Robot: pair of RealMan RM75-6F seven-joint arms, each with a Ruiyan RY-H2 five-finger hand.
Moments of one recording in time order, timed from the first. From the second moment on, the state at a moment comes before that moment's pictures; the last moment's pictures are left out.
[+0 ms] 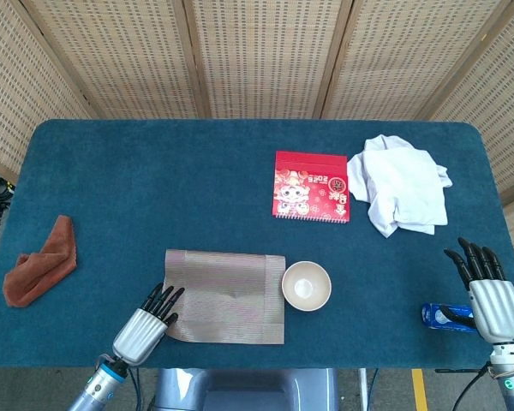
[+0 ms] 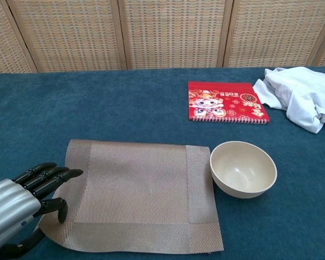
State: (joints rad) left arm -0.20 -1.76 0.16 -1.17 1.81 1.37 0.40; right arm 0.11 -1.11 0.05 -1.57 -1.54 1.46 0.04
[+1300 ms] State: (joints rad) left arm -0.52 -1.62 -0.31 -1.50 1.43 1.12 0.65; right arm 0.12 -1.12 0.08 -1.55 -1.46 1.42 0.04
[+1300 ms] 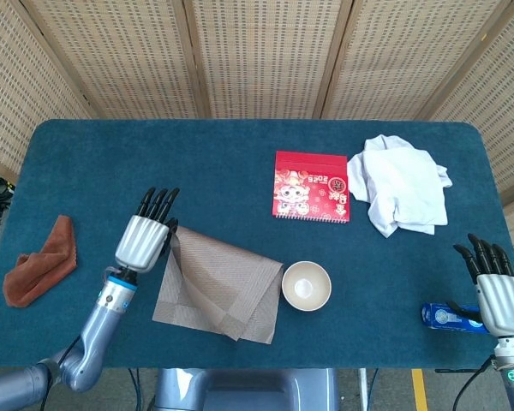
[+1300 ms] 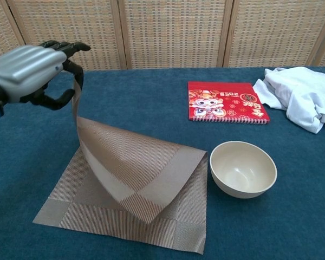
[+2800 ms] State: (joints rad) left arm -0.89 -1.86 -0.42 -0.95 1.10 1.12 0.73; right arm 0.14 -1.15 0.11 -1.49 -1.39 1.38 0.03
